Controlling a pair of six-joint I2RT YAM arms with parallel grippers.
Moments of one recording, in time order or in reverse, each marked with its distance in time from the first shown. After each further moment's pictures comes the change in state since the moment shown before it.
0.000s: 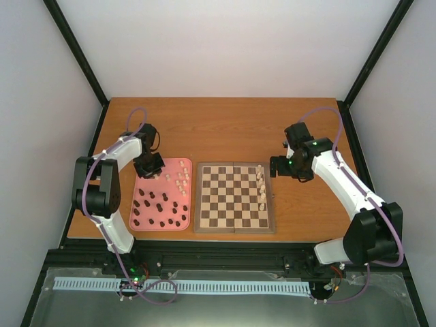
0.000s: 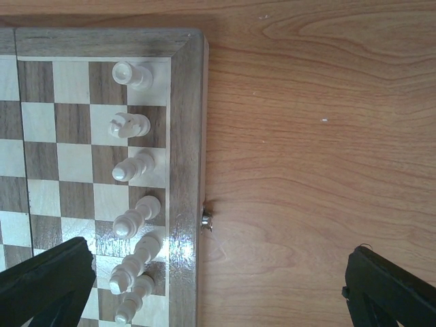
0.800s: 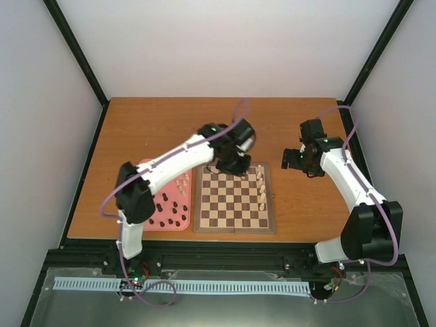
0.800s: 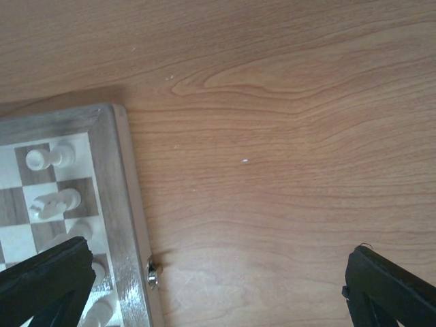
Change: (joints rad) left arm -0.725 0.132 0.661 -0.249 0.121 0.076; right arm -0.140 0.014 -0.006 0.068 0.056 0.019
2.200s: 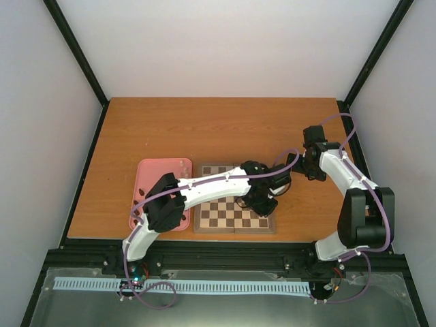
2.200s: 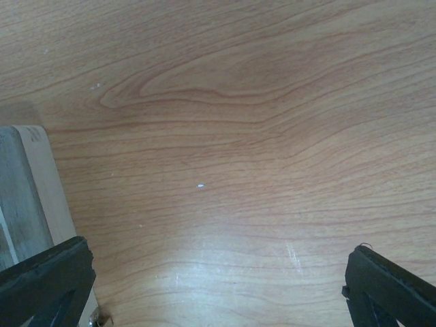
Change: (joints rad) left arm -0.348 0.239 0.048 0.027 -0.035 0.106; right arm -0.087 0.098 -0.109 0.167 0.010 -0.016
